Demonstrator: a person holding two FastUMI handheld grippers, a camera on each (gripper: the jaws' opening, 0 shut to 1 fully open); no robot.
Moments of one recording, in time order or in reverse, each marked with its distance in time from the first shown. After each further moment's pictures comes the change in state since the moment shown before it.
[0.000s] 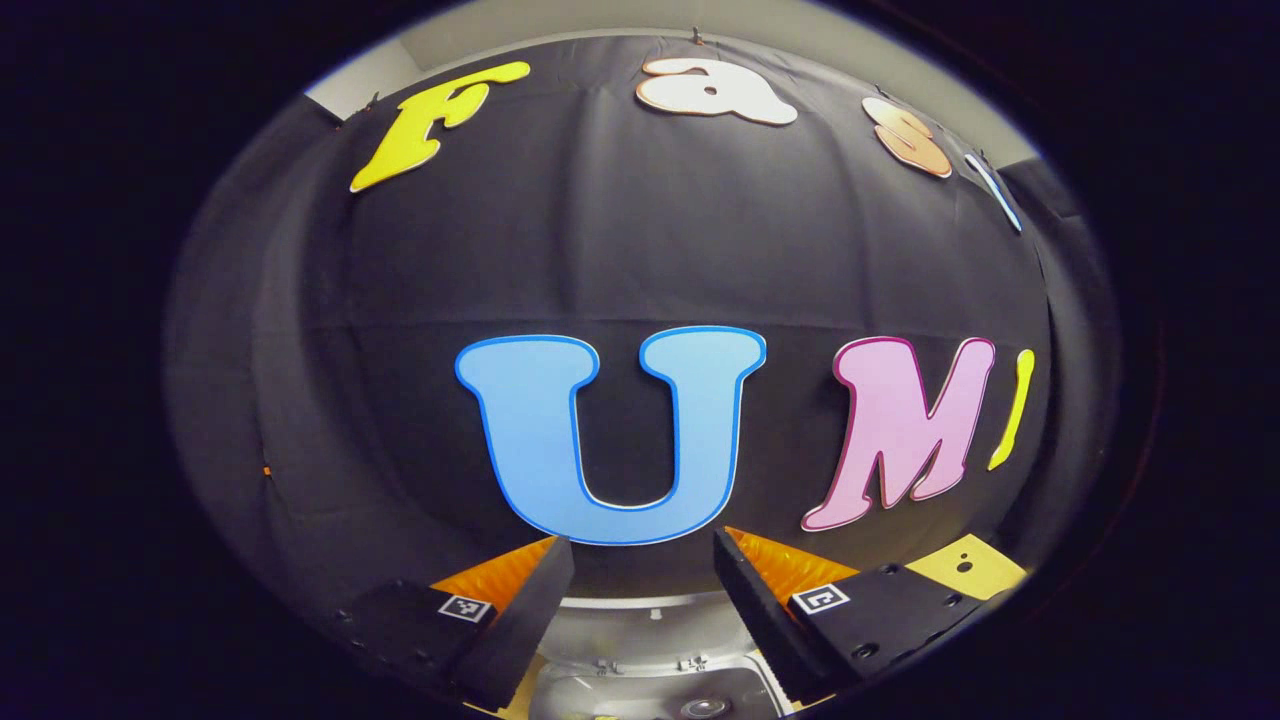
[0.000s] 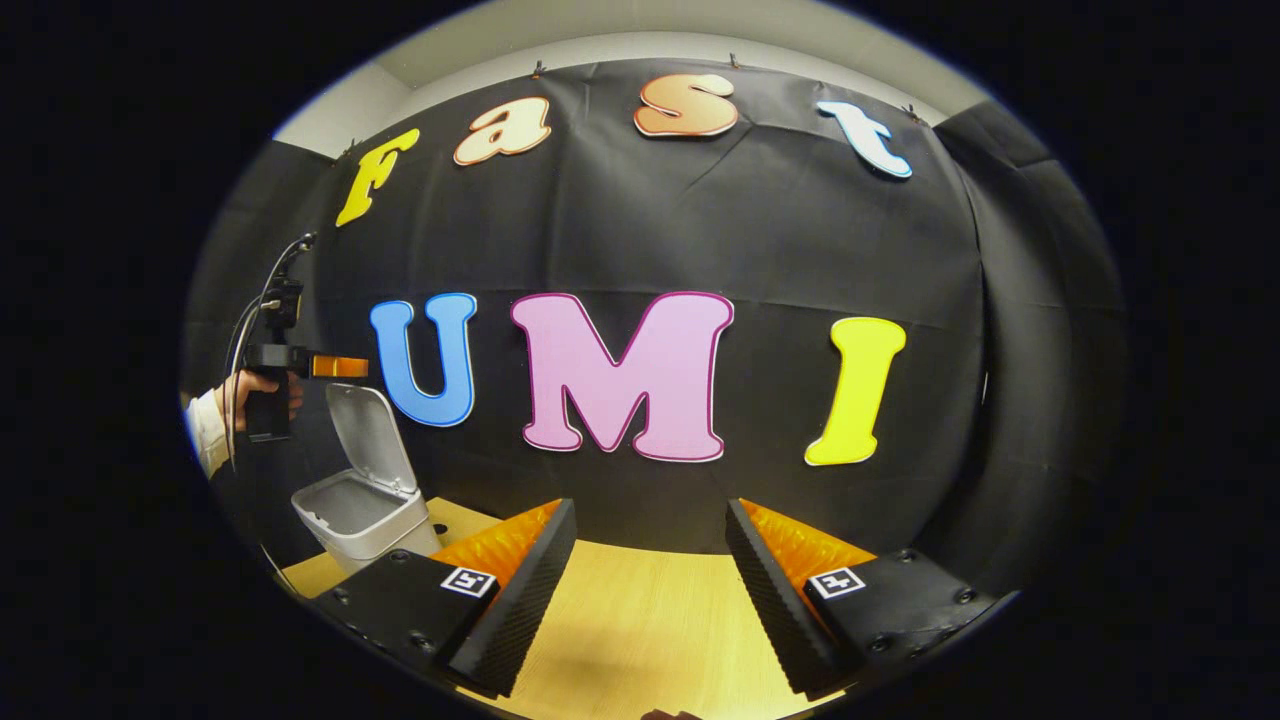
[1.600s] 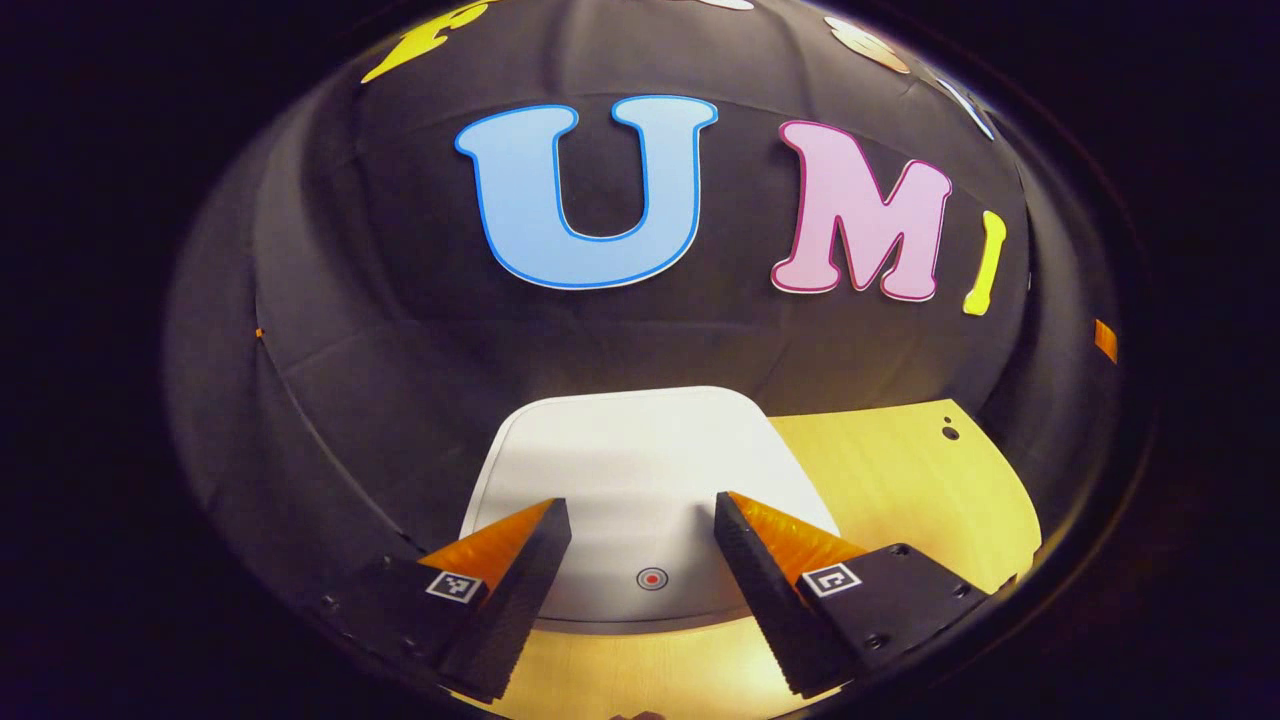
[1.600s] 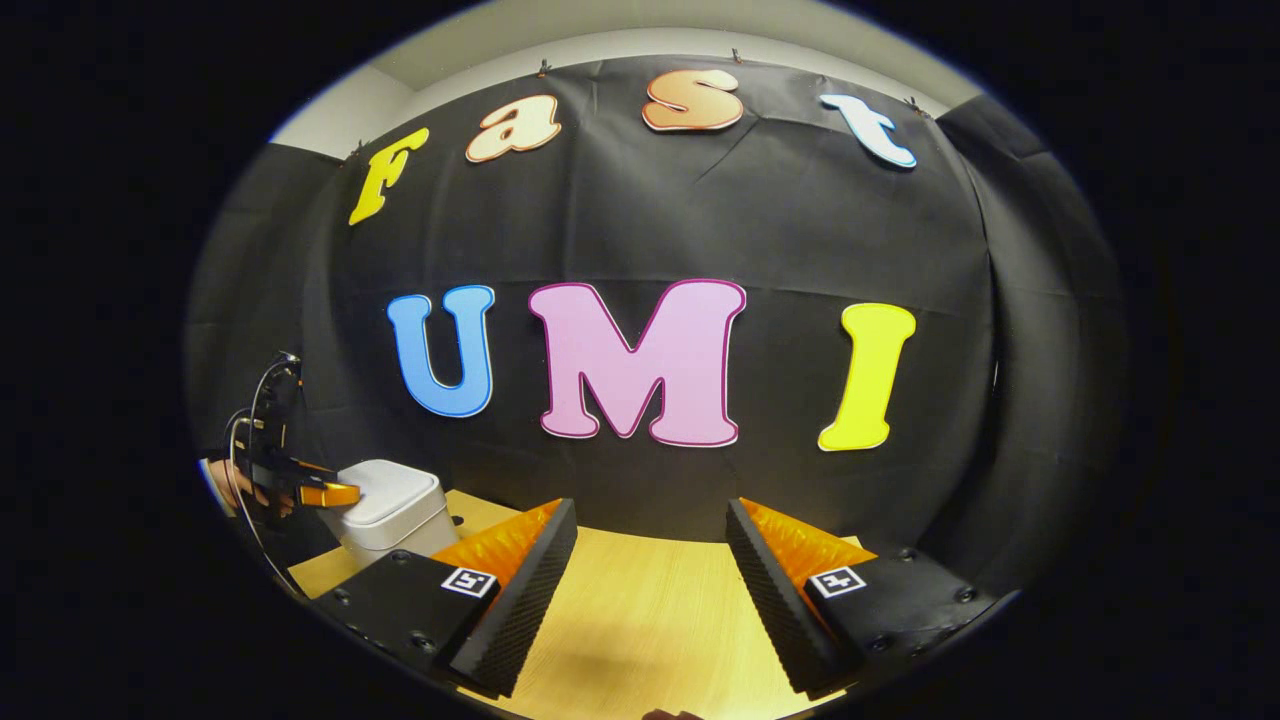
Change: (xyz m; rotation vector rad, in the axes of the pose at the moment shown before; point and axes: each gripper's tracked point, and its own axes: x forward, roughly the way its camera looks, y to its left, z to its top) left arm -0.127 -0.026 -0.222 -0.028 0.433 -0.055; right arm -0.008 0.015 -0.014 0.008 0.011 0.052
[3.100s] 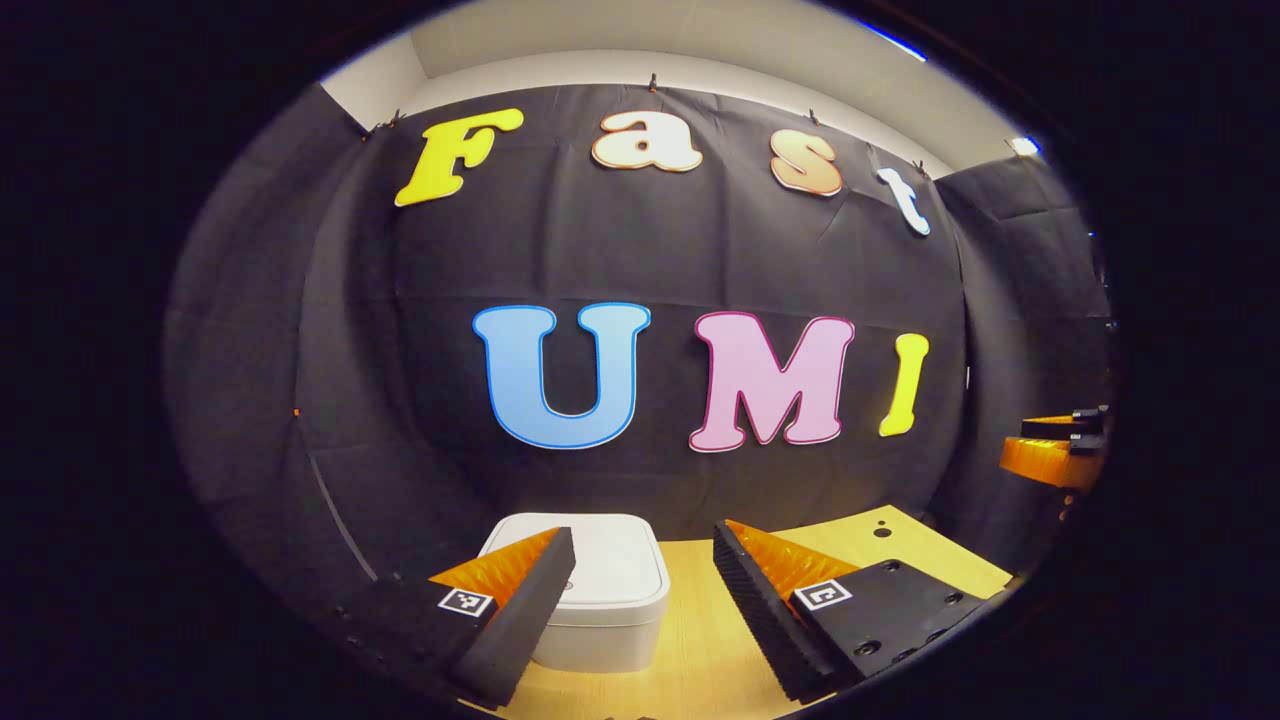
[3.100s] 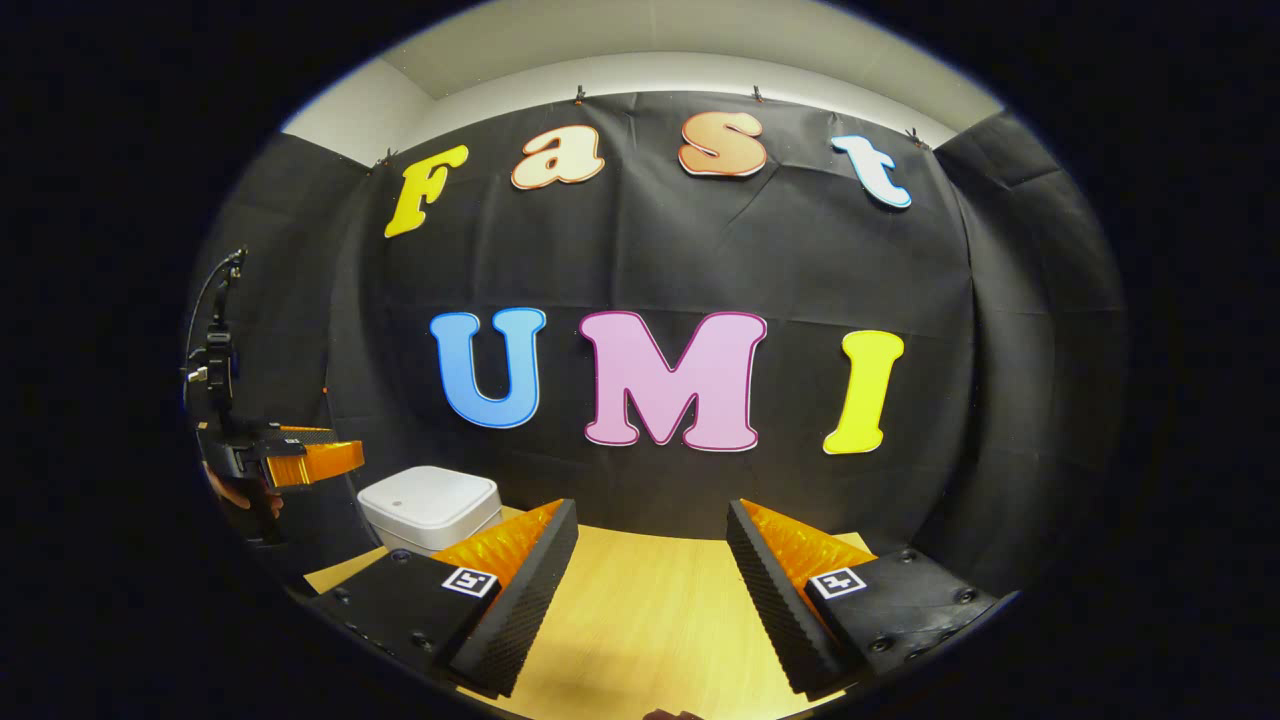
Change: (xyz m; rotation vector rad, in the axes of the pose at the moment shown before) left arm -0.196 -0.084 0.073 -0.005 -0.472 -0.053; right arm -0.104 0.087 0.009 -0.011 -0.079 -0.013
